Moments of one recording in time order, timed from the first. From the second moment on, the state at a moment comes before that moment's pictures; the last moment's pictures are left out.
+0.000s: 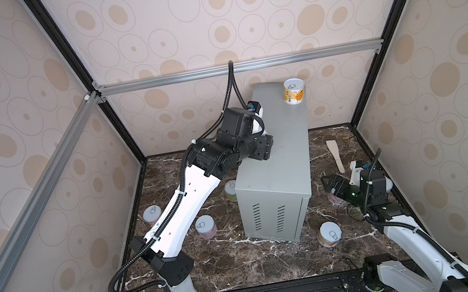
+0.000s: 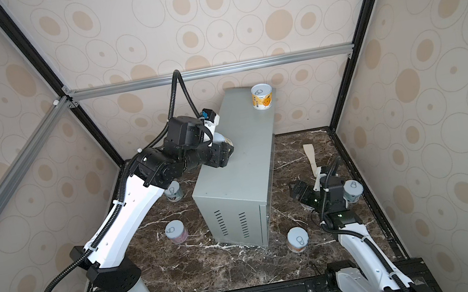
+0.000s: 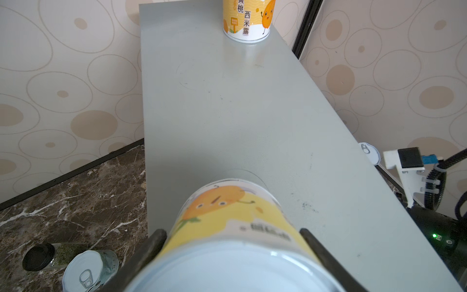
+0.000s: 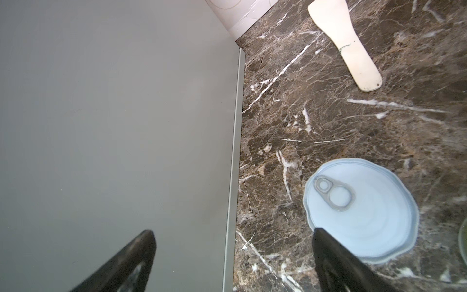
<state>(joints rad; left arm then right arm) -0.76 1.76 2.19 -1.00 -0.14 -0.15 0.01 0.90 0.49 -0.11 -0.24 0.64</state>
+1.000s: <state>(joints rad) -0.77 1.48 1.70 -0.61 -0.11 -0.06 0.02 0.84 0.55 -0.25 -0.25 0.59</state>
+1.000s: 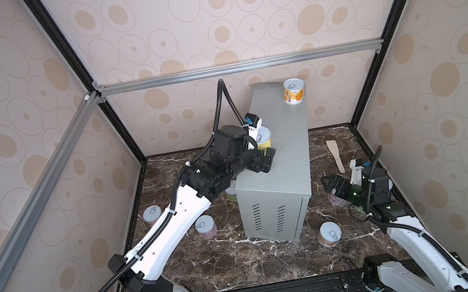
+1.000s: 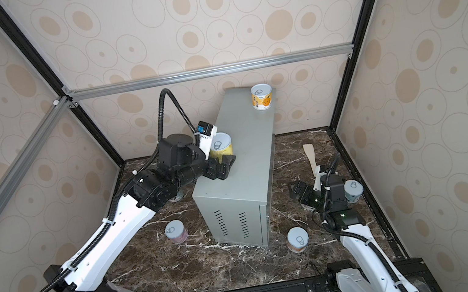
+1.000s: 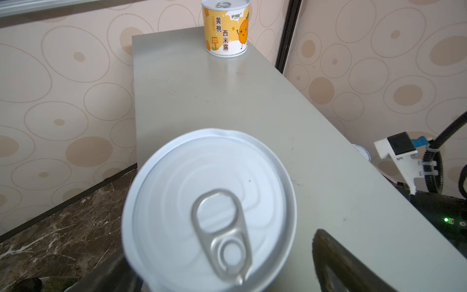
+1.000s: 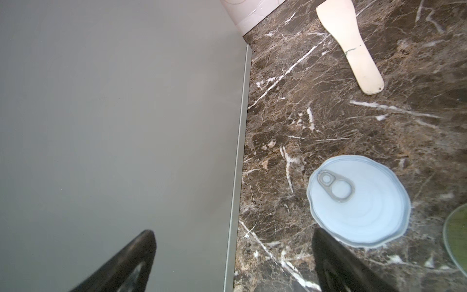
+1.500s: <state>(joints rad) -0.78 1.36 1.41 -0.28 -0.10 -0.05 0.02 0.70 0.60 -0.45 -0.29 0.54</state>
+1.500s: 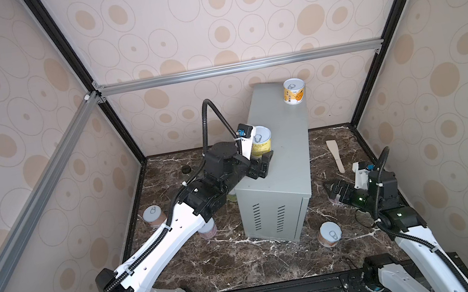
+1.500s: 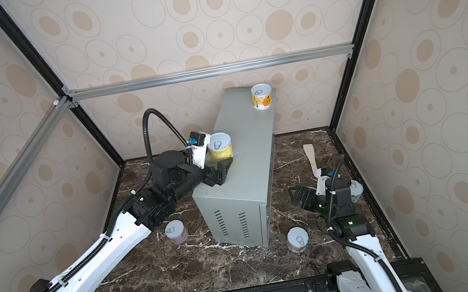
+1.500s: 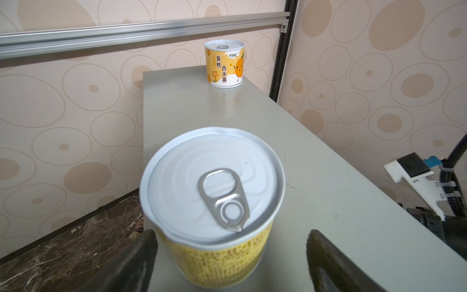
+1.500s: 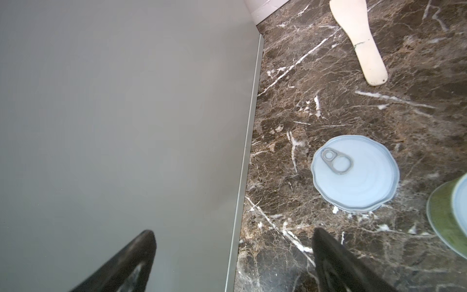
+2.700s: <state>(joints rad) -0.65 1.67 1.59 -0.05 -0.09 -0.08 0.02 0.68 0.64 -0.52 -0.30 0.49</state>
